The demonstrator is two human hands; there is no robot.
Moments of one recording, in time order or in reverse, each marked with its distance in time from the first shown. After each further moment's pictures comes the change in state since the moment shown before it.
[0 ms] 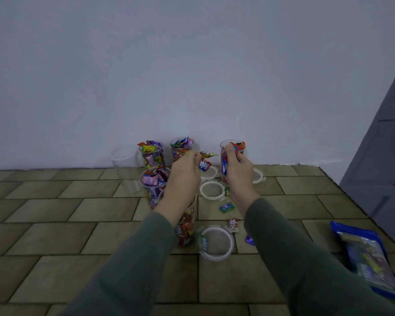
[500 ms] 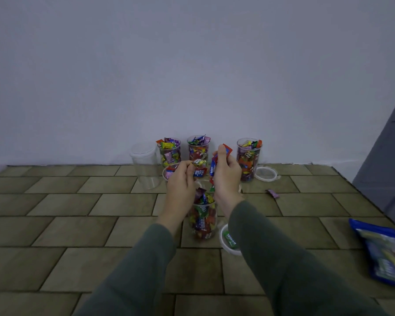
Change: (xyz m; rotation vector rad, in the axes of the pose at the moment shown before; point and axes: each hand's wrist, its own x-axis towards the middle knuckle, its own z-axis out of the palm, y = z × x) left_hand -0.034 -0.068 -0.029 -0.247 0.085 0.037; right_hand -0.054 0.013 0.071 0.094 0.007 0.009
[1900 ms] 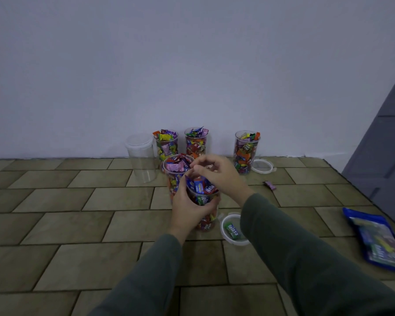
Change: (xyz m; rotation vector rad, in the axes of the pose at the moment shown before) left_hand -0.049 -0.044 0.016 -0.329 -0.191 -0.308; right_hand 0.011 0.018 -0.021 -0.573 -0.661 -0.321
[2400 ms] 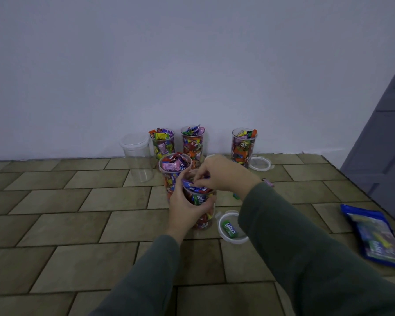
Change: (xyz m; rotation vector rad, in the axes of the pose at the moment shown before) left_hand -0.001 -0.003 0.002 -0.029 0.003 0.012; right_hand 0.010 -0.027 -0.020 -0.870 -0.388 -0.034
